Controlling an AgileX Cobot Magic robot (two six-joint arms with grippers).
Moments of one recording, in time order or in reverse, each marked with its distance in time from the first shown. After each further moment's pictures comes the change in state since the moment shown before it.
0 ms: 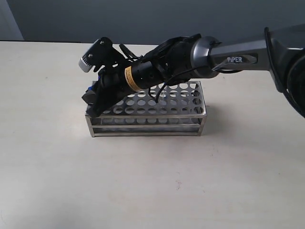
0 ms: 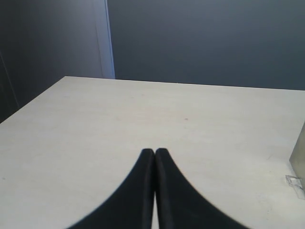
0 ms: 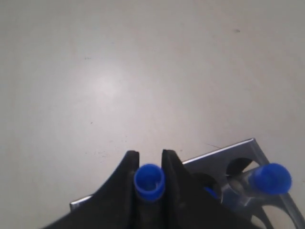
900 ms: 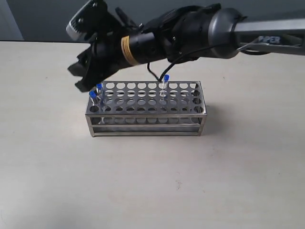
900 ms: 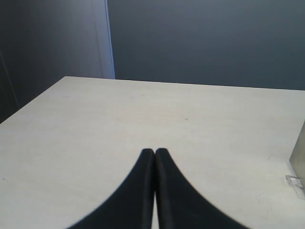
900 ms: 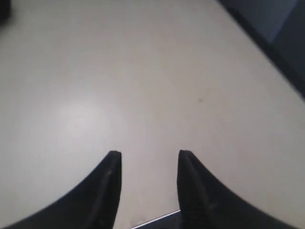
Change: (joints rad) left arm 0.000 0.000 0.000 0.000 0.000 0.000; right arm 0.013 -0.163 0.000 0.002 0.076 -0.014
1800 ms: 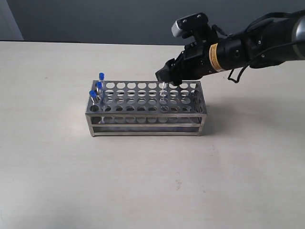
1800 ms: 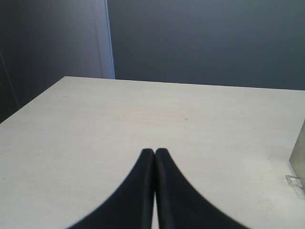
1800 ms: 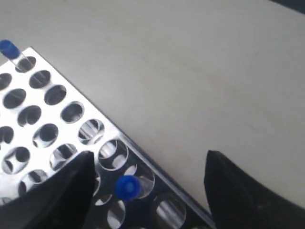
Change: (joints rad) left arm 0.000 0.000 0.000 0.000 0.000 0.000; right arm -0.357 -0.101 0.318 0.002 -0.019 0.153
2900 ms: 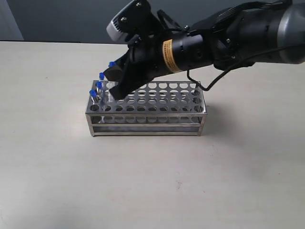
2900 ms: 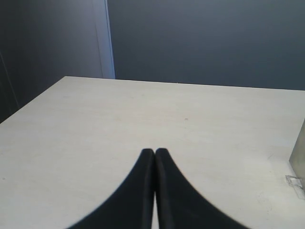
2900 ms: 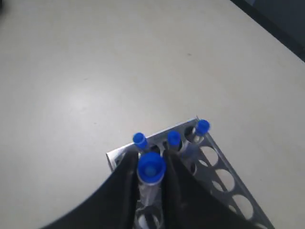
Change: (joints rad) left arm 0.000 0.000 0.000 0.000 0.000 0.000; right arm 0.283 -0.137 -0.015 -0.002 0.017 -0.109
